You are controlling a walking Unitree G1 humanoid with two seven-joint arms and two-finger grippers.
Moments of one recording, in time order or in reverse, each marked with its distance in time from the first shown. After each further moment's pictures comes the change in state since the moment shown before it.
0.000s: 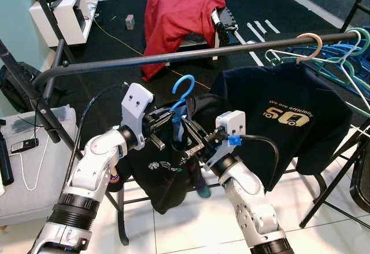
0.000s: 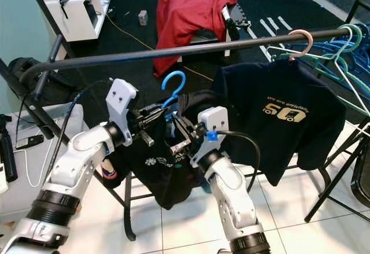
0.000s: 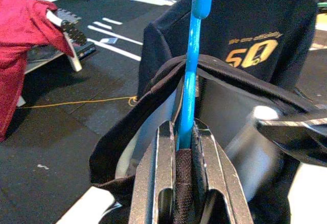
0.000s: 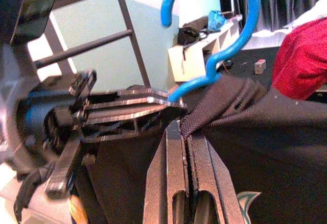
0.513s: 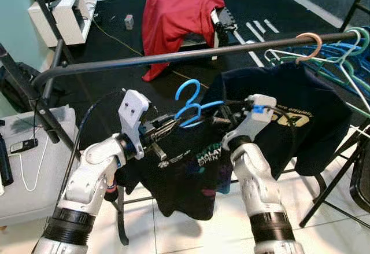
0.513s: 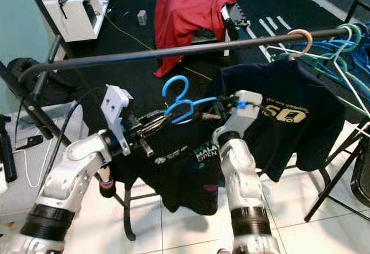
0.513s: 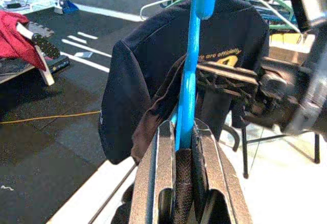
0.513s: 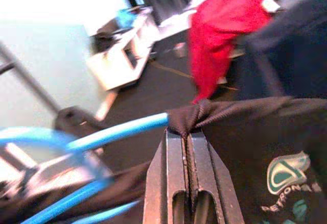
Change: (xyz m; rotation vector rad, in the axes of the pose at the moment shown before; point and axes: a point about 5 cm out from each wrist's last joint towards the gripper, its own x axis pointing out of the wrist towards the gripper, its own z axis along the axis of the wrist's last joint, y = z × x) left arm -0.015 -0.017 0.004 -0.054 -0.068 -0.115; right arm 0.016 -0.049 0.005 0.138 0.004 -0.364
